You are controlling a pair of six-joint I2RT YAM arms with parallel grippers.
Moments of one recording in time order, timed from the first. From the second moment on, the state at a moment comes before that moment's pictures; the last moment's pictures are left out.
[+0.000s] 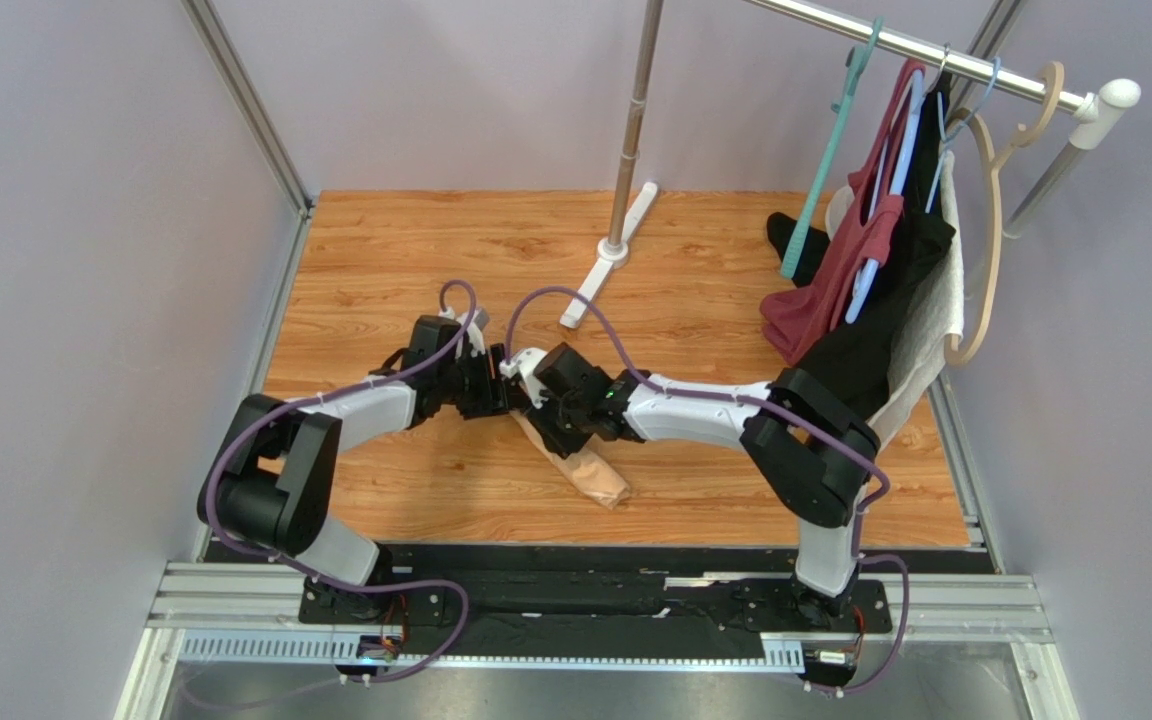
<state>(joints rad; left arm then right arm) -0.32 1.54 0.67 0.02 0.41 -0.51 0.99 1.88 1.19 -0.25 0.00 0.06</state>
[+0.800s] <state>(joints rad) -0.32 1.39 0.59 0.05 0.33 -0.51 0.68 2.00 1.11 0.00 -0.86 0.31</state>
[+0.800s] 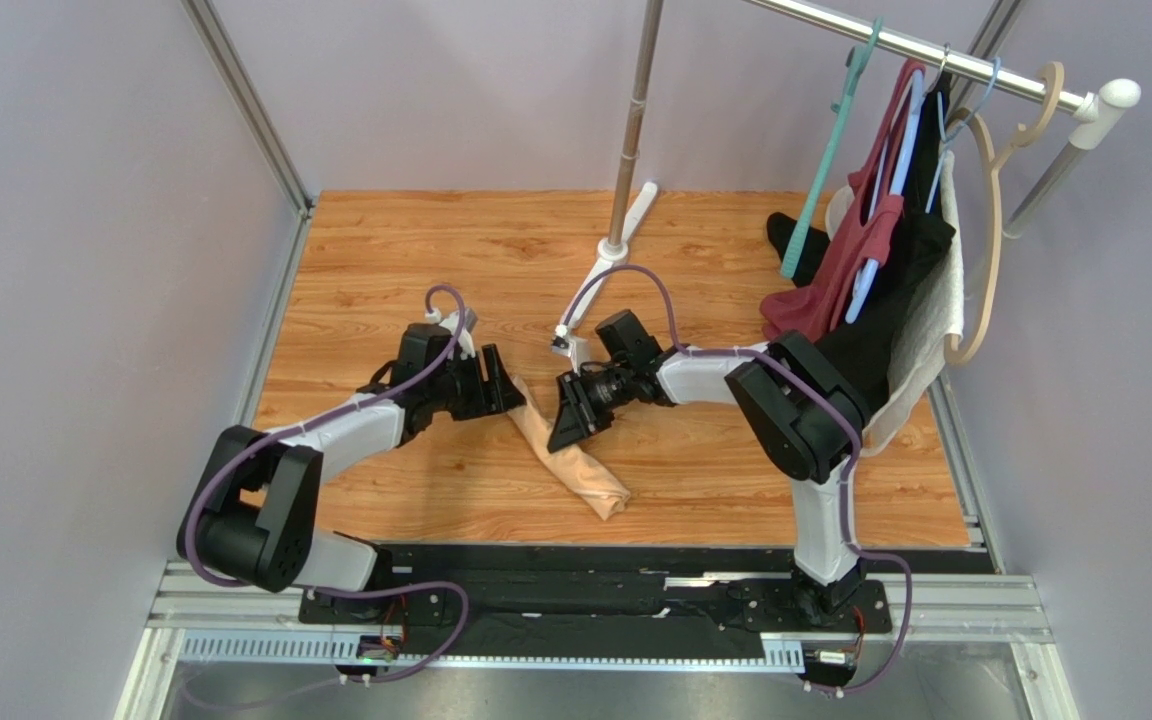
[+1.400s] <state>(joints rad) -0.32 1.44 0.52 0.26 0.35 -0.59 0.64 2.09 1.15 0.03 -1.00 0.35</state>
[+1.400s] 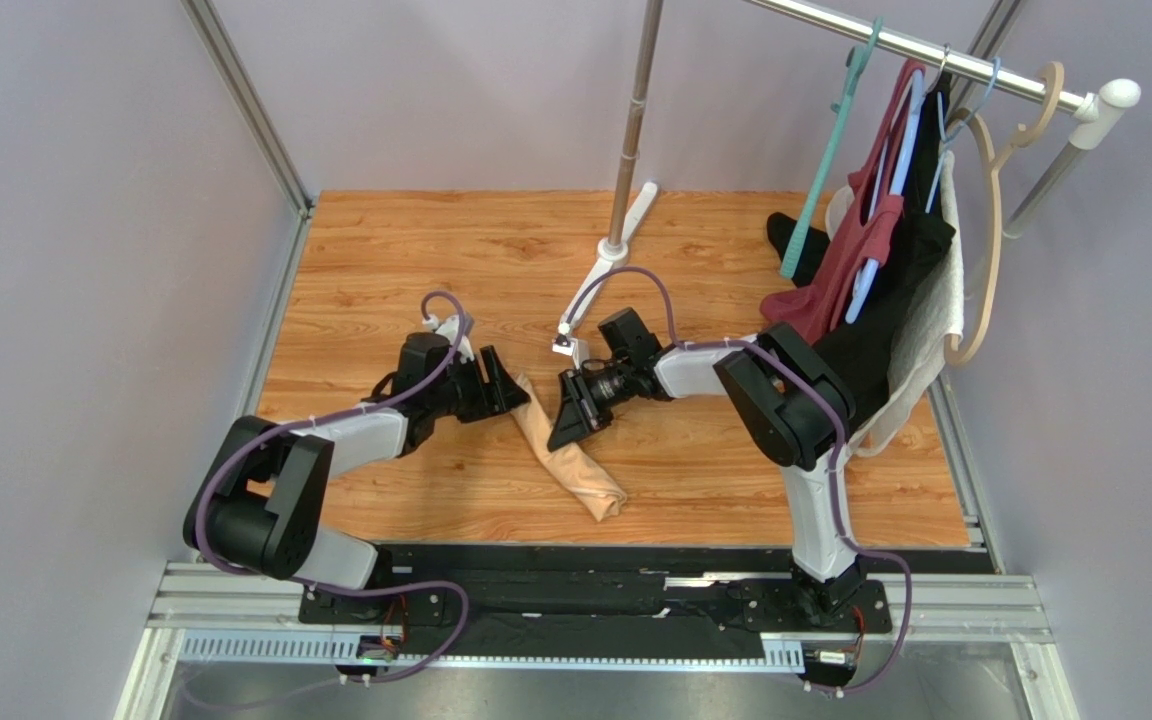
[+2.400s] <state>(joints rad) -0.32 1.47 0.39 0.54 0.33 -0.74 0.64 2.10 1.17 -0.03 -0.99 0.32</state>
